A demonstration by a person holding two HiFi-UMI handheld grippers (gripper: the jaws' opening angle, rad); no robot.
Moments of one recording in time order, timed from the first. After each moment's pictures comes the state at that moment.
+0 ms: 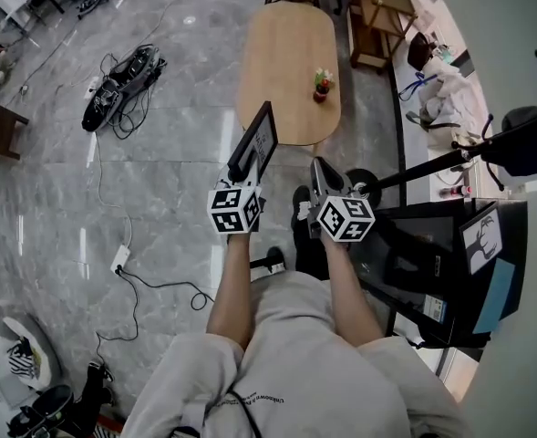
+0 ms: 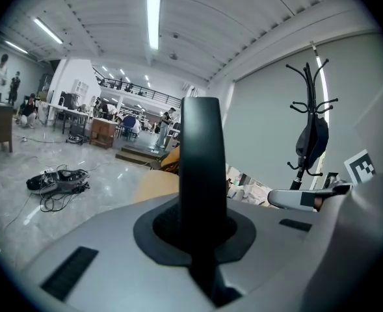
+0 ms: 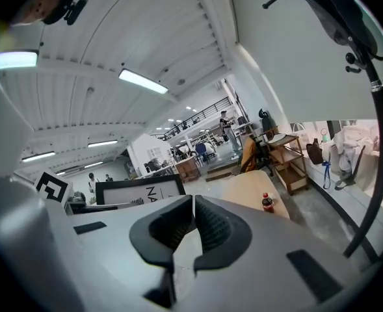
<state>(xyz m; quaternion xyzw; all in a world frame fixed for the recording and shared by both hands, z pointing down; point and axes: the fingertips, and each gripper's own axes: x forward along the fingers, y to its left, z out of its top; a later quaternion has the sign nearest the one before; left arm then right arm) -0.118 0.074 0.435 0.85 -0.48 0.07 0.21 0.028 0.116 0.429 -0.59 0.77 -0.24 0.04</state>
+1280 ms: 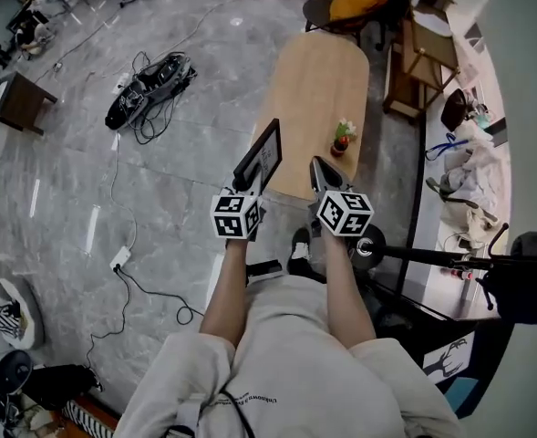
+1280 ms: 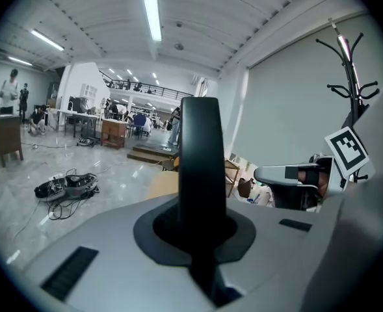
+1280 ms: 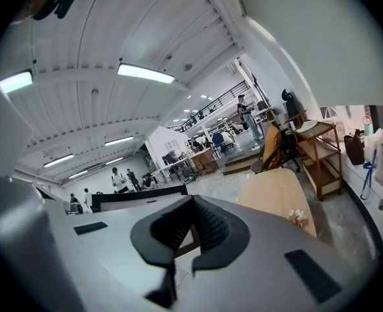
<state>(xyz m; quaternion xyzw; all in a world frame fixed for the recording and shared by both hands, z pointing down) -0.051 -0.129 0.436 0.81 -0.54 0.11 0.21 0.088 -0.145 0.415 -0.49 0.82 -0.28 0.02</state>
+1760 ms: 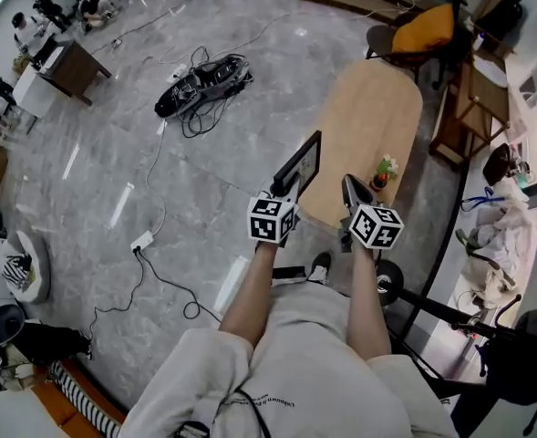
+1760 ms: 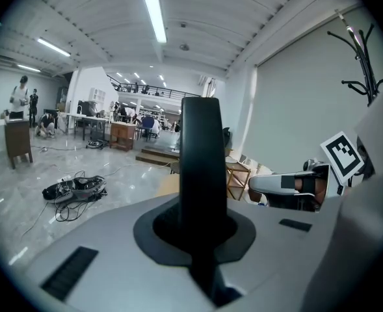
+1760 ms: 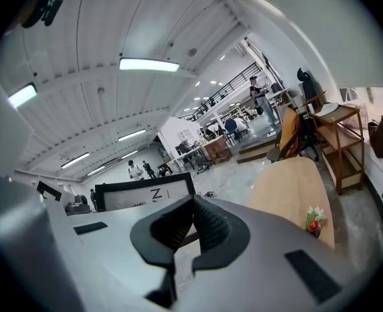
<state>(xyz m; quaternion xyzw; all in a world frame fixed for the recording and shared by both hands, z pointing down) -0.050 -0.176 0.432 0.79 -0.57 0.11 0.21 0.075 -0.199 0.431 -0.42 0.85 -0.31 -0.01</state>
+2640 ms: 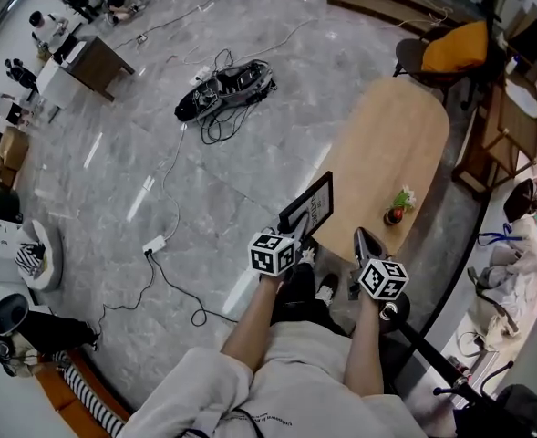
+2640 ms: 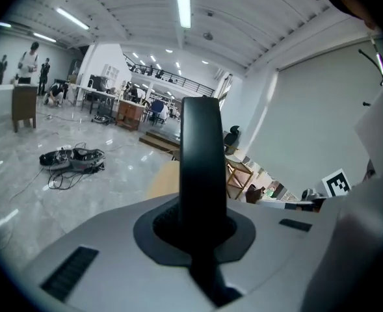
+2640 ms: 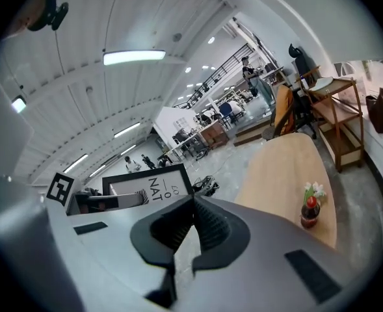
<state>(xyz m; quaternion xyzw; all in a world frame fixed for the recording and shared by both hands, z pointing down) -0.061 -0.215 0.493 0.76 -0.56 0.08 0.31 0.088 -0.222 0.511 -0.39 0.84 -0.37 -0.04</state>
